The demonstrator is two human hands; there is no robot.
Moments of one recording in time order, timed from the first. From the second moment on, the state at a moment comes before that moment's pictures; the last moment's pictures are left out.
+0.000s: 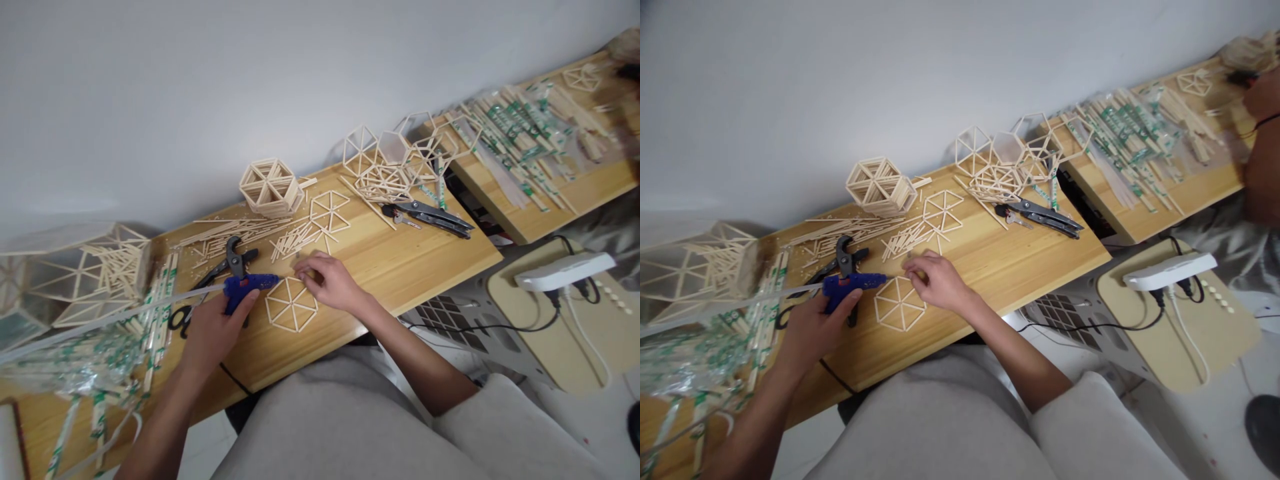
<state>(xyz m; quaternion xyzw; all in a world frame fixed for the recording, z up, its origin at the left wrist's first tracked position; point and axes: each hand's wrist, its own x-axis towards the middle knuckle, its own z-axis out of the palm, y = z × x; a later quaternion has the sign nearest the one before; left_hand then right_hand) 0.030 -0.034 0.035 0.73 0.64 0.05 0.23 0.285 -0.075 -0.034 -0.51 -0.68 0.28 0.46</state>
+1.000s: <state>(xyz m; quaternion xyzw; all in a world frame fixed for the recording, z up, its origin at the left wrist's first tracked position) 0.029 -0.041 0.040 0.72 0.64 0.06 0.26 0.286 -0.076 -0.031 -0.52 -0.67 0.29 0.44</state>
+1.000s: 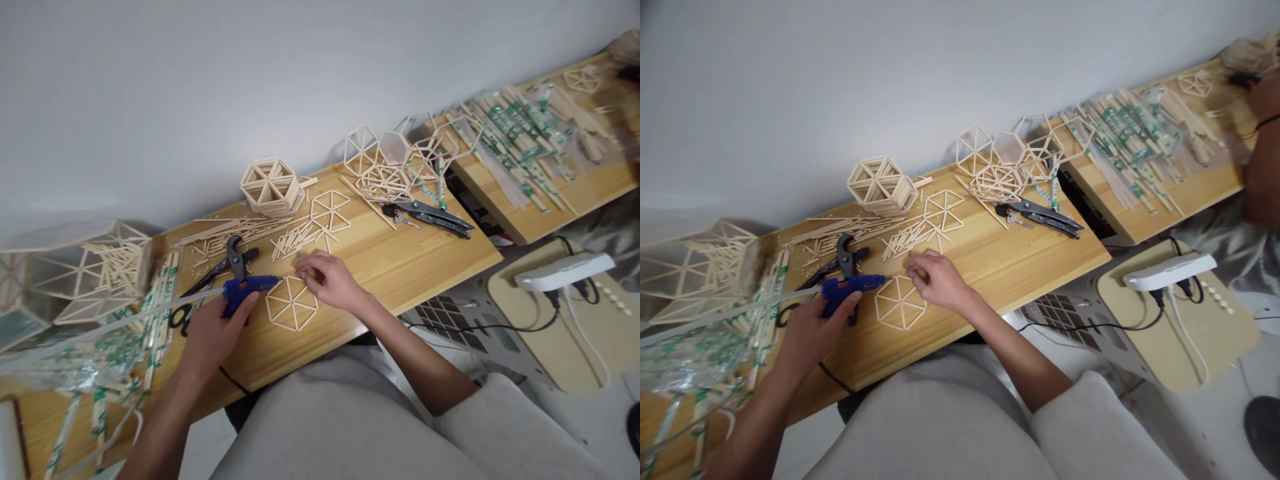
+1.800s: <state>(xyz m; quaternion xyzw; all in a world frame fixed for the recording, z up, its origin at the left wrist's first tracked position) 0.038 -0.048 0.038 0.75 0.61 0.06 0.24 0.287 -0.076 -0.034 -0.51 -0.67 0.28 0.45</state>
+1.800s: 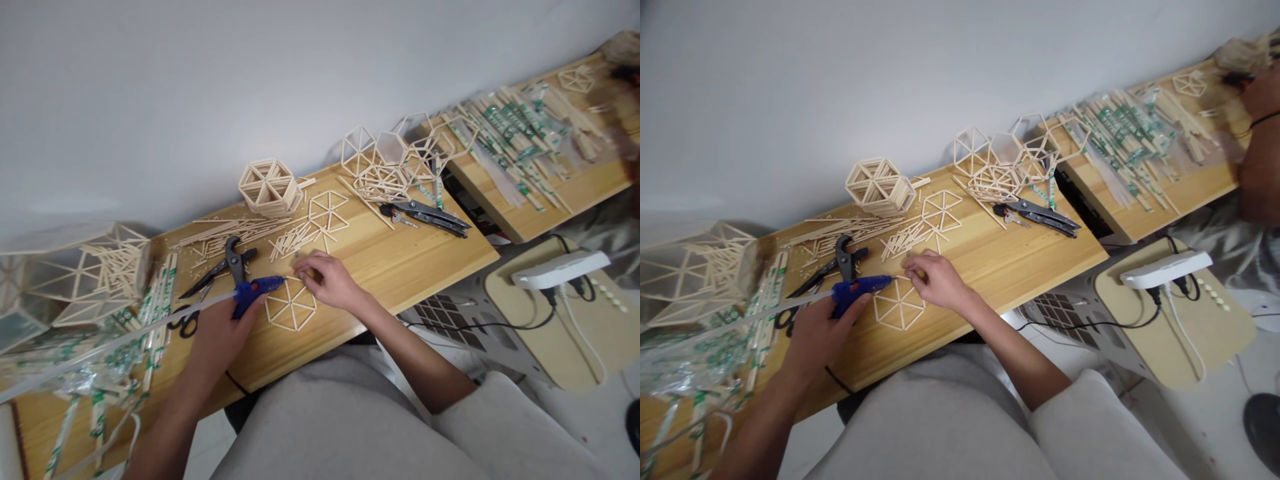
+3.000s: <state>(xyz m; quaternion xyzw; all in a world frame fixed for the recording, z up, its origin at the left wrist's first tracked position) 0.038 -0.067 0.045 0.79 0.52 0.04 0.32 0.289 -0.075 -0.035 -0.53 -0.64 0.29 0.47</state>
